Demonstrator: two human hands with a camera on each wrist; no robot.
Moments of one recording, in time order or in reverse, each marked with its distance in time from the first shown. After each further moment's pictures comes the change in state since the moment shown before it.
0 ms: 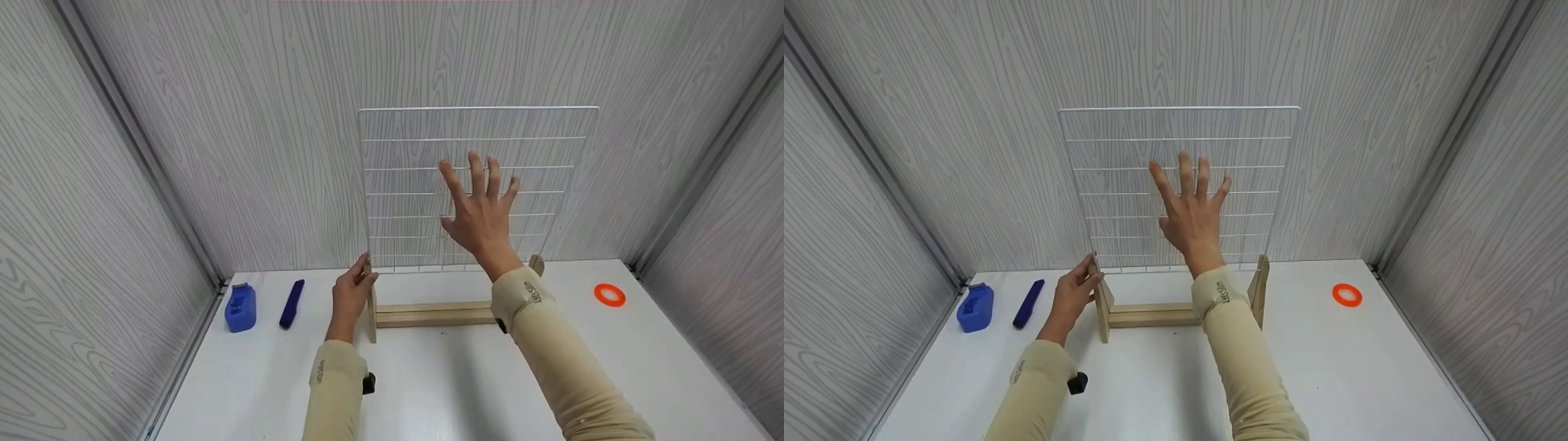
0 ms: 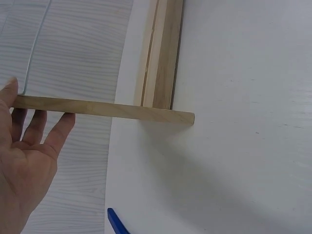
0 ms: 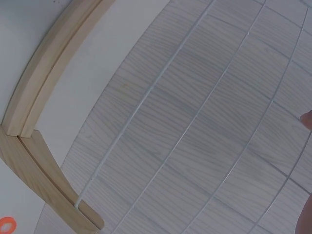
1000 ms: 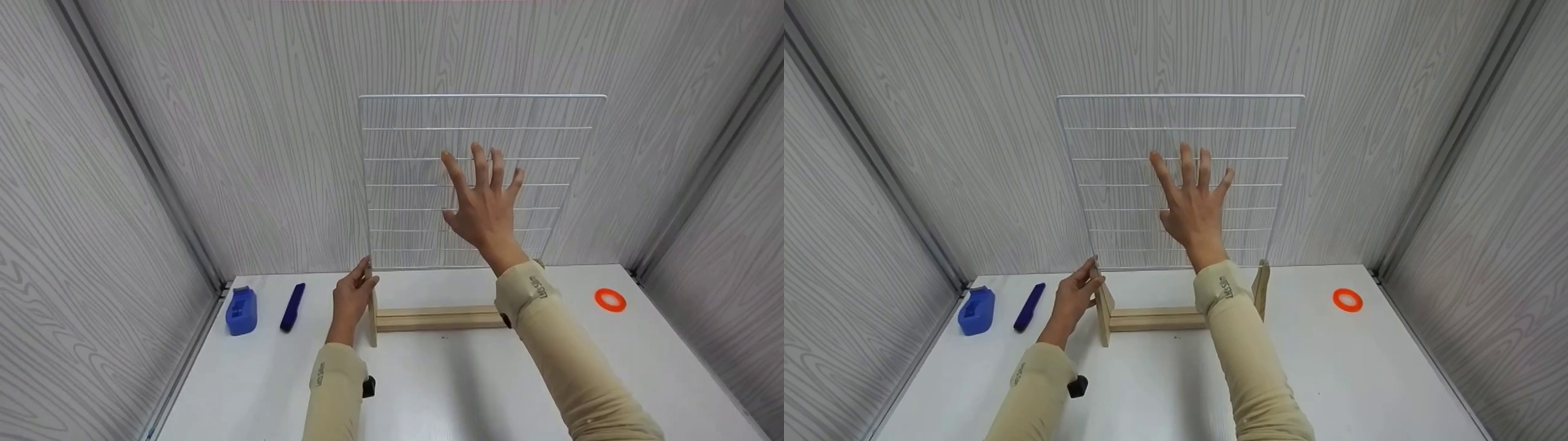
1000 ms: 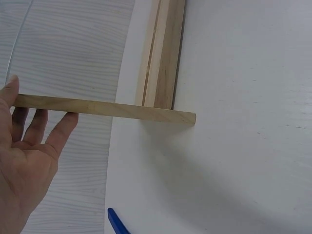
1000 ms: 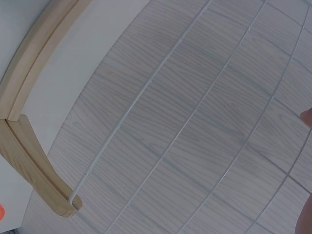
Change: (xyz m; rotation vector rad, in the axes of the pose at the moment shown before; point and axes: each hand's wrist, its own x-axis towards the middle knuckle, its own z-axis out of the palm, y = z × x) left_hand 0.001 -0.005 0.000 -0.029 0.006 -0.005; right_hand 0.015 0.003 -0.011 -0.008 0.023 -0.017
